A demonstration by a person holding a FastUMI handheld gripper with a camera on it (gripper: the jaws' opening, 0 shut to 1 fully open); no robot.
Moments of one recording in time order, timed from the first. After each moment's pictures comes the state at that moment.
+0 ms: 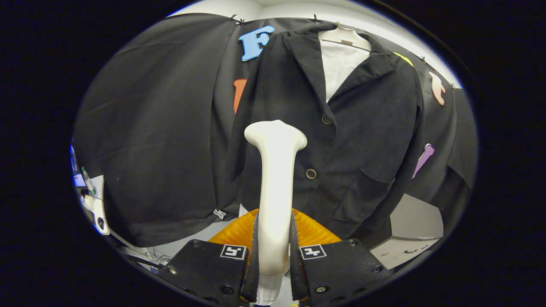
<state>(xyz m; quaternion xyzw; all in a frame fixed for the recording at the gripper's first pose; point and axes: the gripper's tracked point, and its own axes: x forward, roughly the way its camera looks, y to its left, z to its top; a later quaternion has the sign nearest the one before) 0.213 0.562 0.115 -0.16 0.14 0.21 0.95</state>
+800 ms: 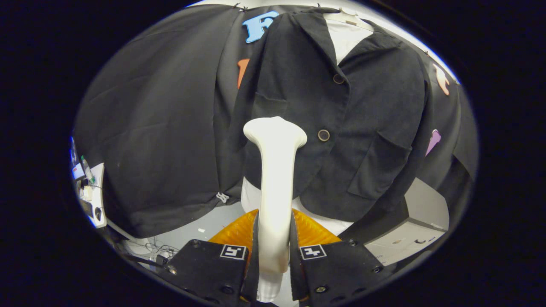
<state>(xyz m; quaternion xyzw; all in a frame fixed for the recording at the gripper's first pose) 0.216 0.553 0.051 -0.17 0.20 0.22 0.94</state>
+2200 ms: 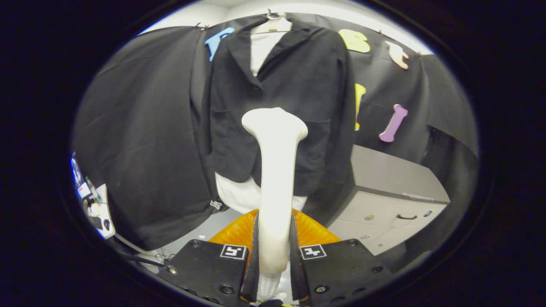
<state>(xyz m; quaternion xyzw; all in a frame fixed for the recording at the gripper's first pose) 0.184 0.402 0.087 -0.08 0.18 0.16 0.97</state>
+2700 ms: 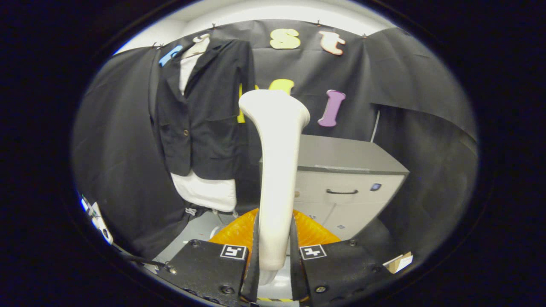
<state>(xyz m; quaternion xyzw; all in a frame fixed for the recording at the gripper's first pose) 0.135 0.189 0.082 0.00 0.17 0.05 0.98</state>
